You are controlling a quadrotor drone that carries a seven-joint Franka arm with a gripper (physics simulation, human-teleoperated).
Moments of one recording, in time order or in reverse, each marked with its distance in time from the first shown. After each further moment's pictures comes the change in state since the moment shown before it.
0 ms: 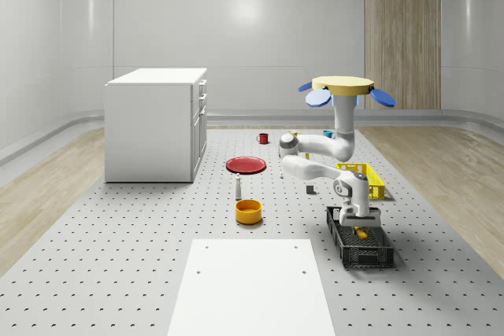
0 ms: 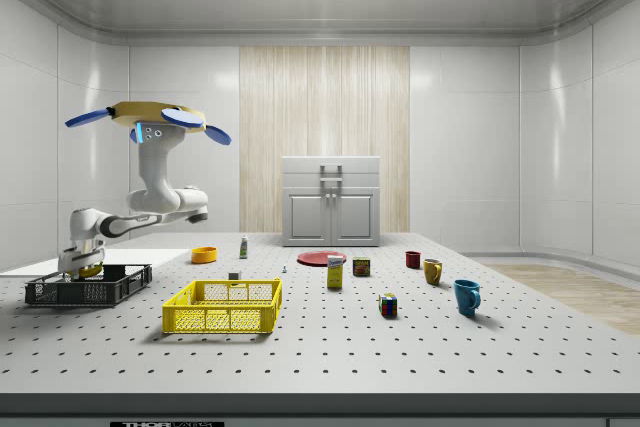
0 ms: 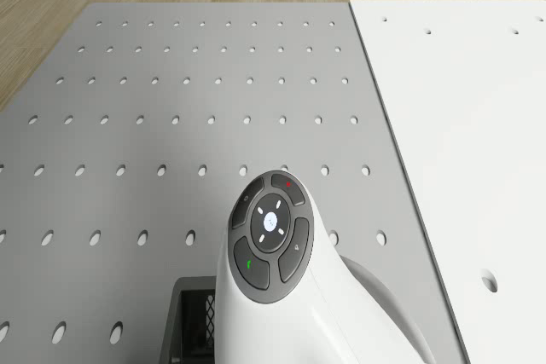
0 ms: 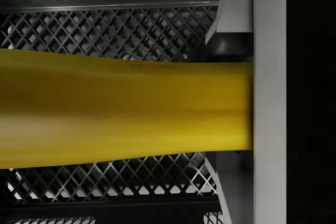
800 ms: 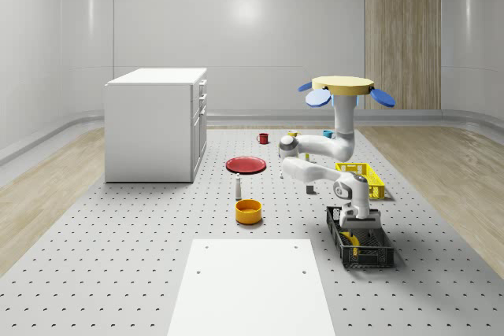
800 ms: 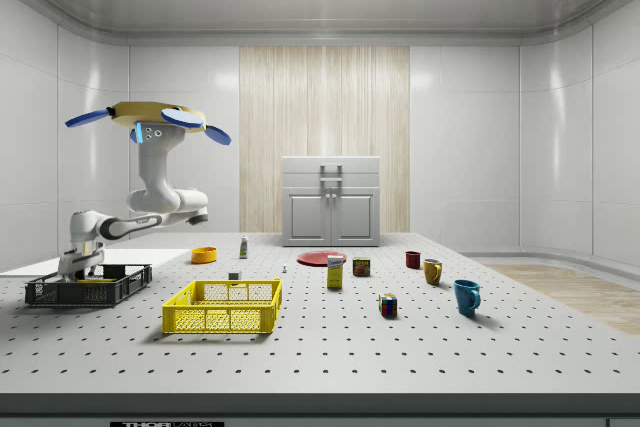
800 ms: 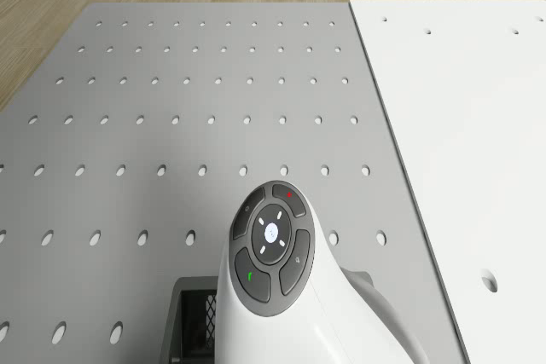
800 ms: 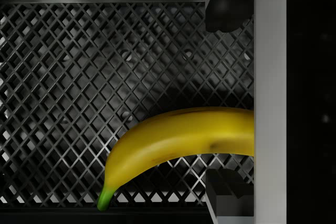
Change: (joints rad) arm 0.008 0.020 -0.008 0.001 -0.008 -0.013 -0.038
